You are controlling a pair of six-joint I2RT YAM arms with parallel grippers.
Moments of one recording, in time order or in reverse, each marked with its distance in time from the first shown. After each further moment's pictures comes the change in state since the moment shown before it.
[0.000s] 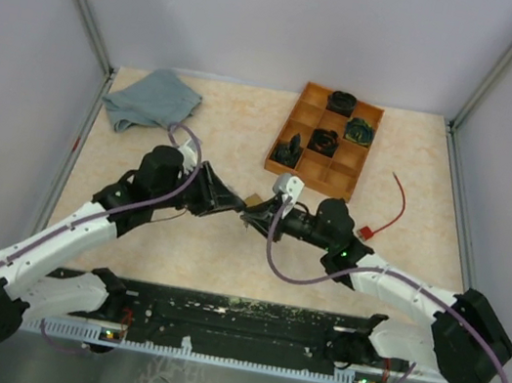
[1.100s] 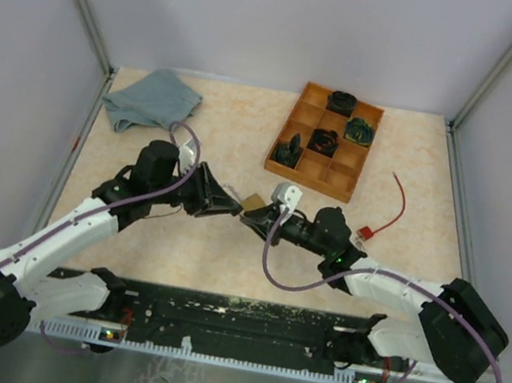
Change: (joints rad) left arm 0.110 0.022 -0.005 -0.026 0.207 0.012; right arm 0.024 0.021 -0.090 0.145 0.061 -0.059
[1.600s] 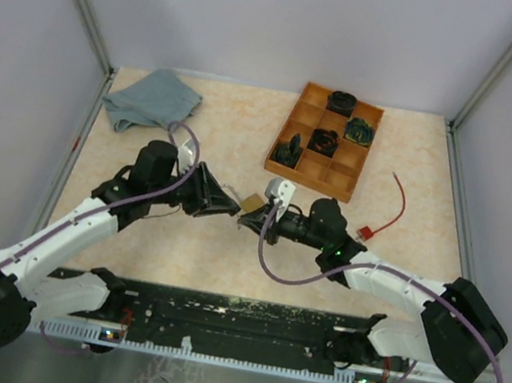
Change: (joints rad) left arm 0.009 0.000 -0.011 0.000 0.010 0.016; right arm -0.001 0.013 0.065 -0.106 -0.076 0.008
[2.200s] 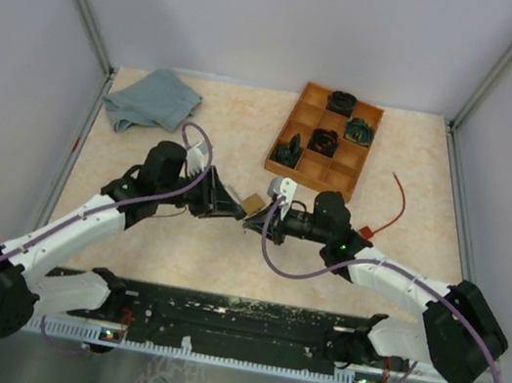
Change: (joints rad) left arm -0.043 0.054 0.010 0.032 0.031 0.104; right arm -0.067 -0.005 0.049 -0.143 -0.135 -0.024
